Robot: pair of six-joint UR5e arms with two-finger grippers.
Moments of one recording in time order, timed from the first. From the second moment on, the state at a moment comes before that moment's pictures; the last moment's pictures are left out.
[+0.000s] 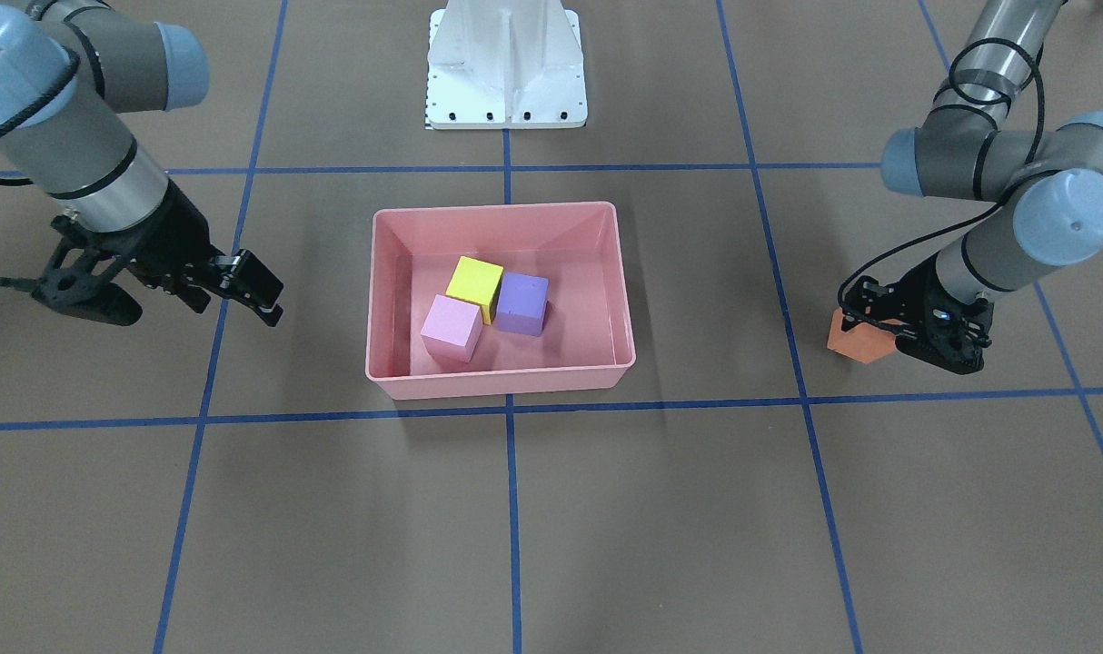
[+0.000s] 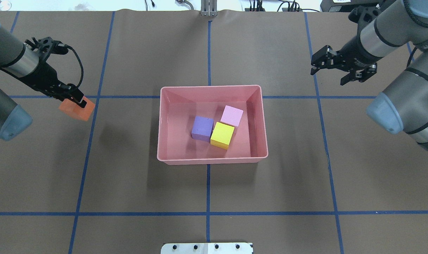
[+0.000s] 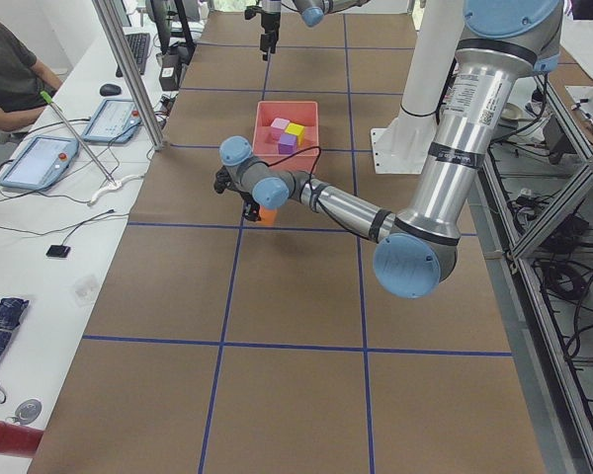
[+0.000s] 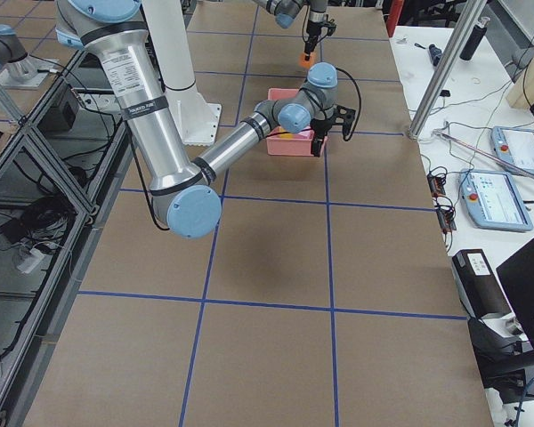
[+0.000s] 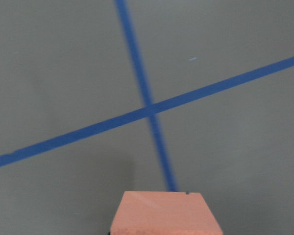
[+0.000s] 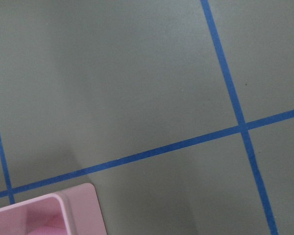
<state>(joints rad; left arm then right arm) -1.00 -1.89 -1.65 -1.86 -2.44 -0.61 1.02 -1.24 1.83 -1.45 2.24 1.09</state>
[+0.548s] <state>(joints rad) -0.87 -2.11 -1.74 -1.86 -2.45 -1.13 1.07 -1.35 1.85 -1.44 2.26 0.96</state>
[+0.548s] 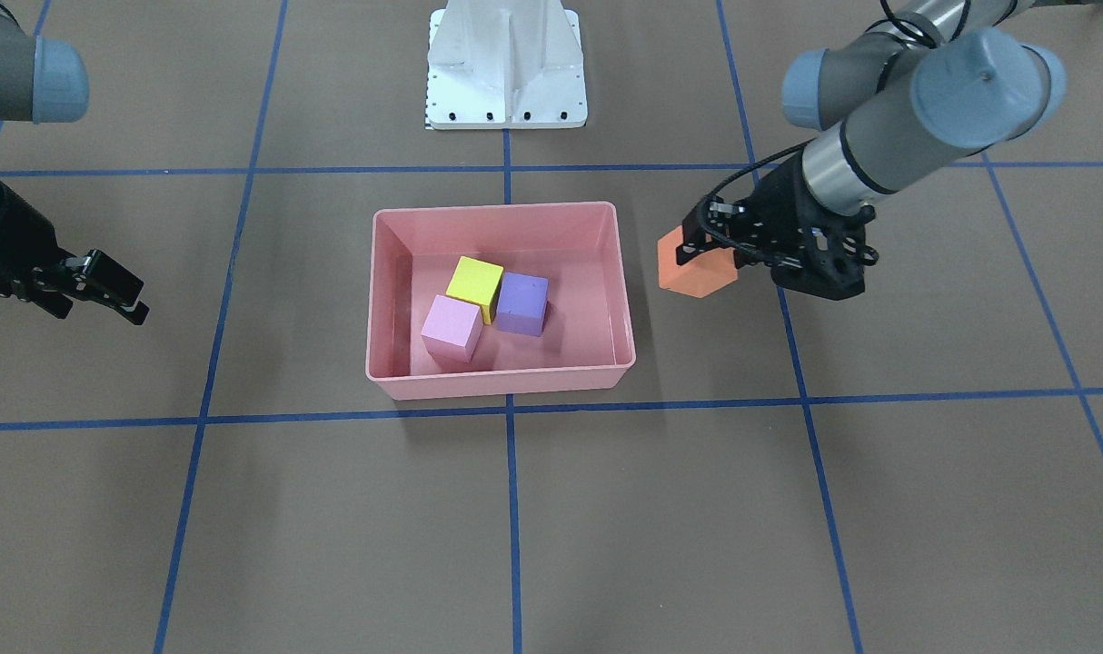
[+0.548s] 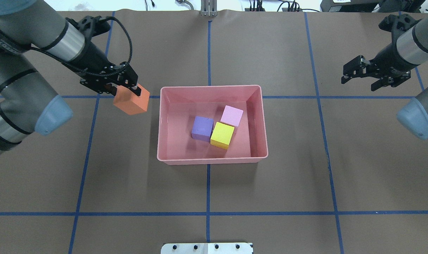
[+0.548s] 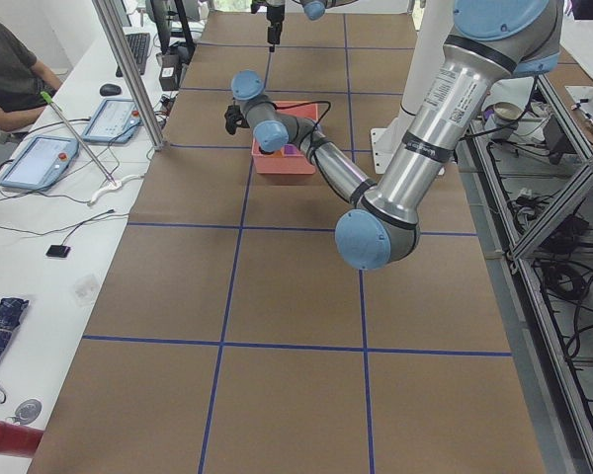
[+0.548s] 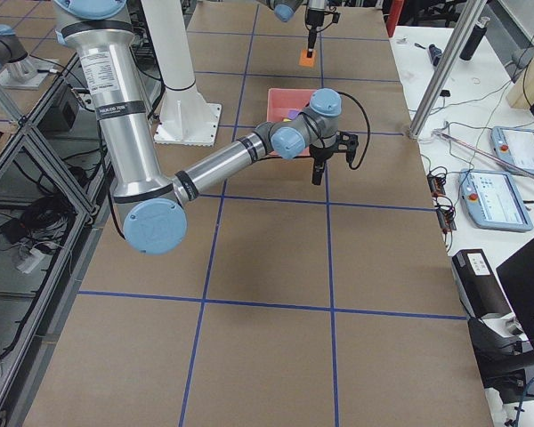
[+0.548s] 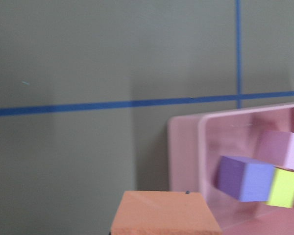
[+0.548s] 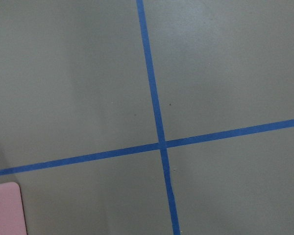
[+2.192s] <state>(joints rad) -1.05 -1.59 -1.95 -1.86 -2.32 -0.63 1.24 -1.53 1.85 -1.44 2.27 0.59</state>
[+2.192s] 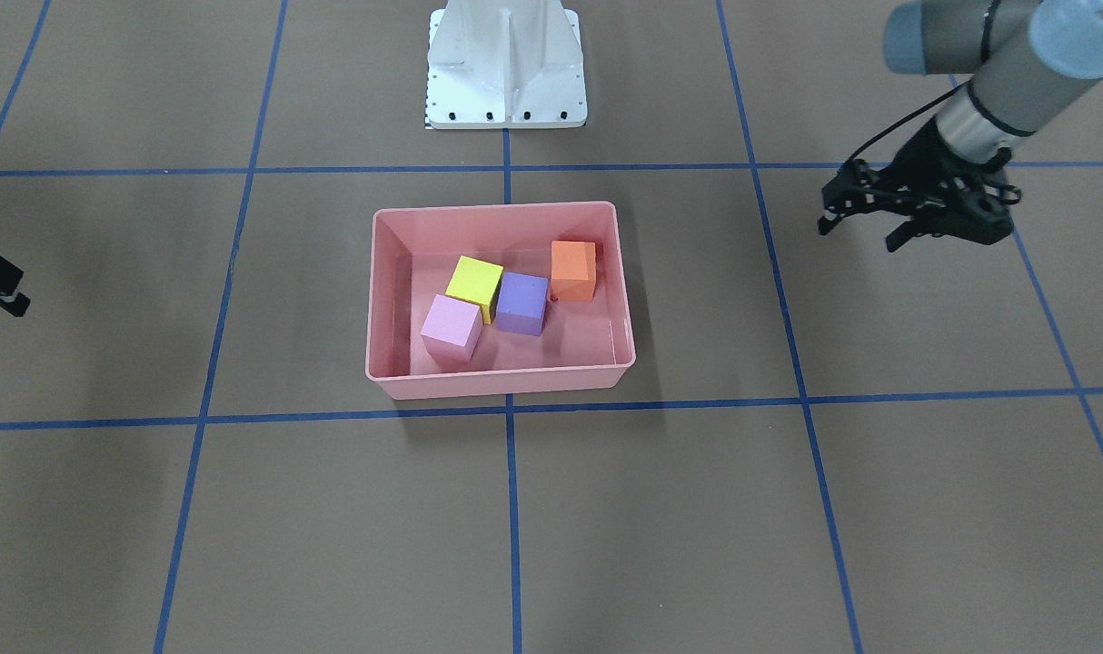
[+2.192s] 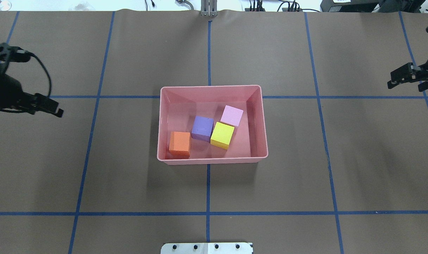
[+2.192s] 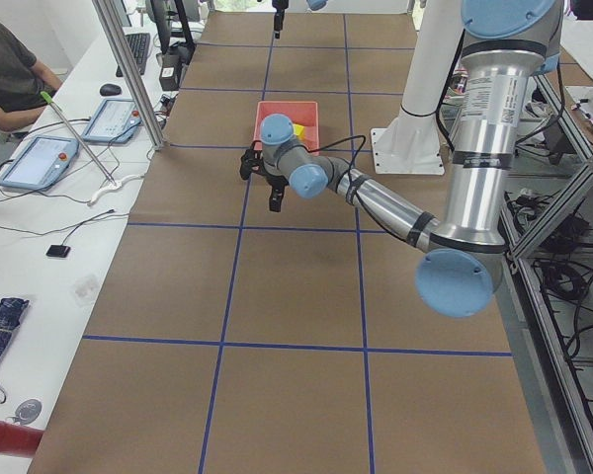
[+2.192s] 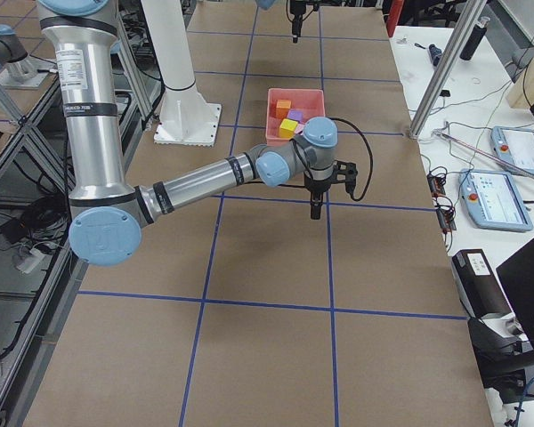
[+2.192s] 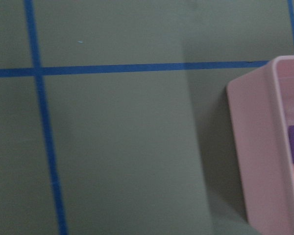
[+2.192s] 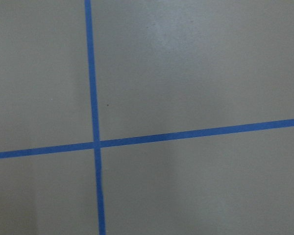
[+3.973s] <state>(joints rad) -1.49 -1.53 -1.74 -1.52 -2.38 -0.09 1.48 -1.71 1.79 -1.45 2.41 0.14</state>
